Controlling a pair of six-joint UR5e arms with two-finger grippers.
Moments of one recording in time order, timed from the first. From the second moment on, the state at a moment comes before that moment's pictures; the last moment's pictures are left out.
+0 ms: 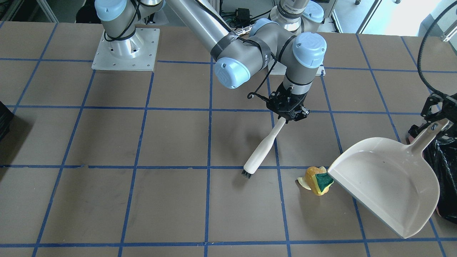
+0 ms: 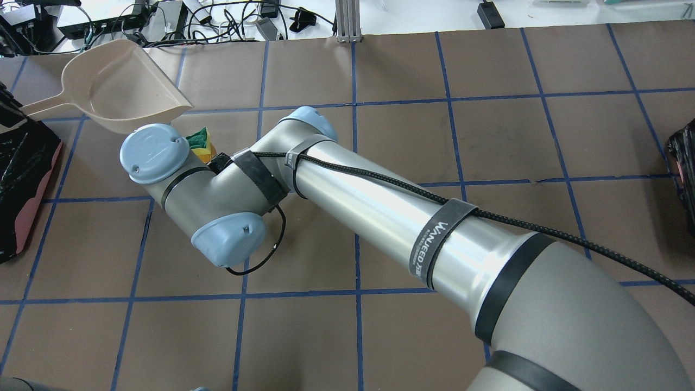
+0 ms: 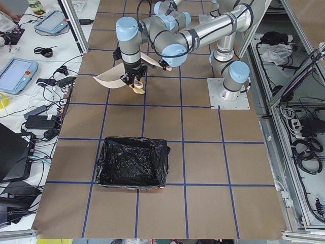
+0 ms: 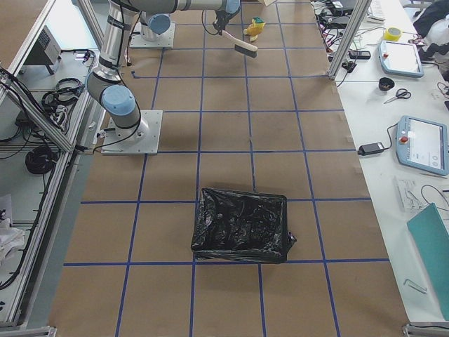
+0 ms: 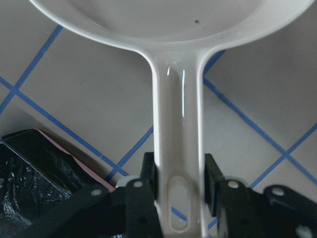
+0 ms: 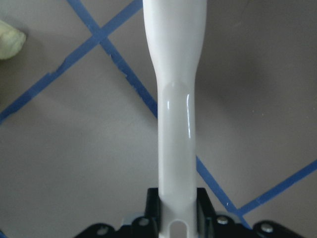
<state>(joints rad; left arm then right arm) -1.00 -1.79 -1.44 -1.49 1.57 1.49 2.39 -0.93 1.30 -1.99 -1.53 1.44</state>
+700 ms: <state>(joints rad) -0.92 -1.84 -1.53 -1.28 1.63 1.94 2.47 -0.90 1.29 -2.01 -1.51 1.42</state>
